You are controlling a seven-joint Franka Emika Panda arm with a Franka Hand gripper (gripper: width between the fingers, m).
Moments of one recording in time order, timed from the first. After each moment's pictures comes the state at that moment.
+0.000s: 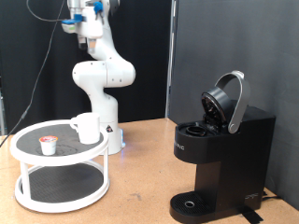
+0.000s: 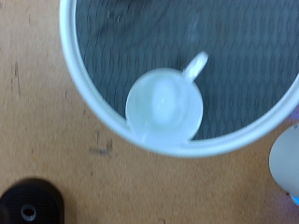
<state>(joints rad) -0.12 -0.77 -0.26 -2.36 -0.19 1.60 2.04</state>
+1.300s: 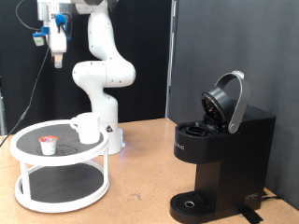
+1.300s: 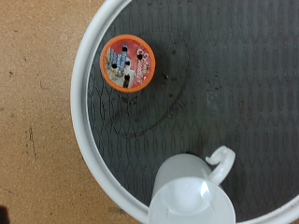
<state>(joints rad) -0.14 -0.68 -0.40 -2.39 -0.27 1.79 1.99</state>
